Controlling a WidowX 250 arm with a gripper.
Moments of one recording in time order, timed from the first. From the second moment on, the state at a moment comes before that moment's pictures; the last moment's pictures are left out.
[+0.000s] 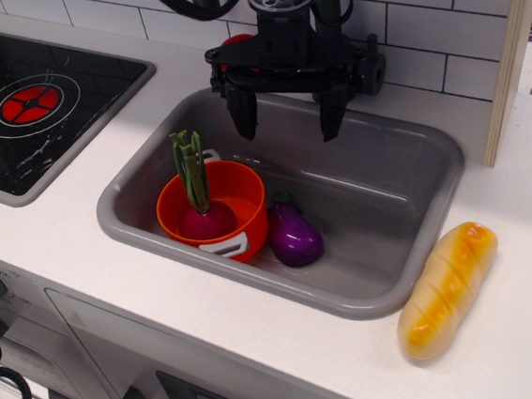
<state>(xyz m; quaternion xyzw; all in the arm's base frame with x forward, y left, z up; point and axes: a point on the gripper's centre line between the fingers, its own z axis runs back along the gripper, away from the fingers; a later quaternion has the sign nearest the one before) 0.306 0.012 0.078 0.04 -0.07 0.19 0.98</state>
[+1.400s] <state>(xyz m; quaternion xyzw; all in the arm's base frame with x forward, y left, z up) 0.282 0.112 0.092 0.02 -0.08 0.23 0.97</state>
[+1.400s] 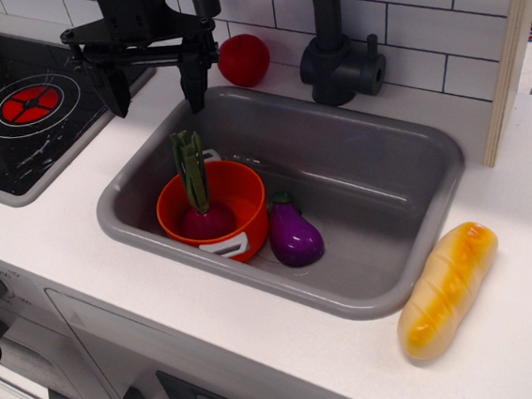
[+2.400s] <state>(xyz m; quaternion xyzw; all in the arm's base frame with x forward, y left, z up) 0.280 0.087 0.031 0.02 -0.07 0.24 0.97</state>
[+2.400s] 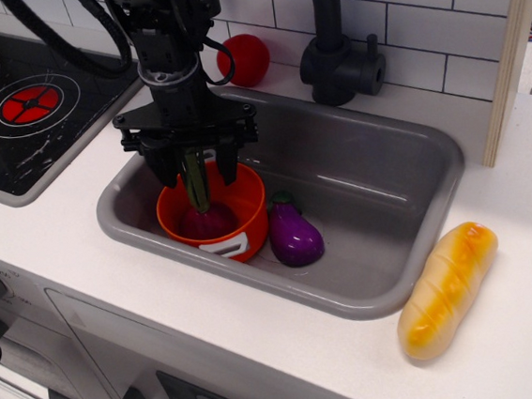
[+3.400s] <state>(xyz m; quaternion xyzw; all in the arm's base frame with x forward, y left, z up) 0.288 0.071 0.112 -0.01 -0.12 0.32 0.94</state>
